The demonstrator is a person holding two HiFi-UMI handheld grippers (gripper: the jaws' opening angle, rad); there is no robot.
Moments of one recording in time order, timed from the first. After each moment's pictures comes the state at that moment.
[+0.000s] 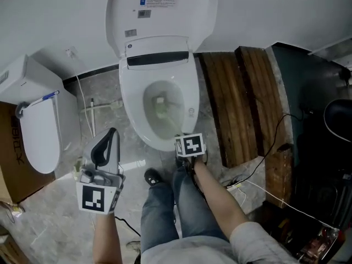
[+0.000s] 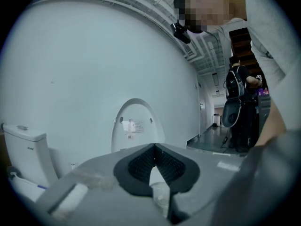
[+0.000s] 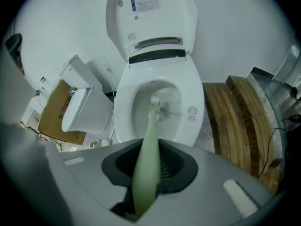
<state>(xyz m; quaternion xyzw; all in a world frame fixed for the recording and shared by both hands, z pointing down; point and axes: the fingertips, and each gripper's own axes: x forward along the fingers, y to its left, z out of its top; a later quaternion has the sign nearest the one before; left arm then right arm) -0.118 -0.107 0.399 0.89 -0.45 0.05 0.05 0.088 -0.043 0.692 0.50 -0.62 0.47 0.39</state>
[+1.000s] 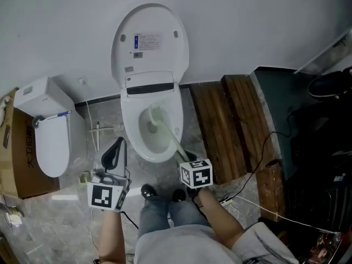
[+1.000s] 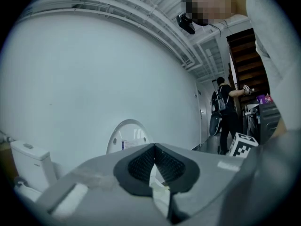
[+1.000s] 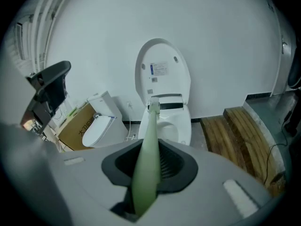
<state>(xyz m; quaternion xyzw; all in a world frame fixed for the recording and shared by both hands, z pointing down) -0.070 -0.050 0.271 0.88 -0.47 0.02 0.04 0.115 -0.002 0.463 0.53 -0.73 0.36 0.25</state>
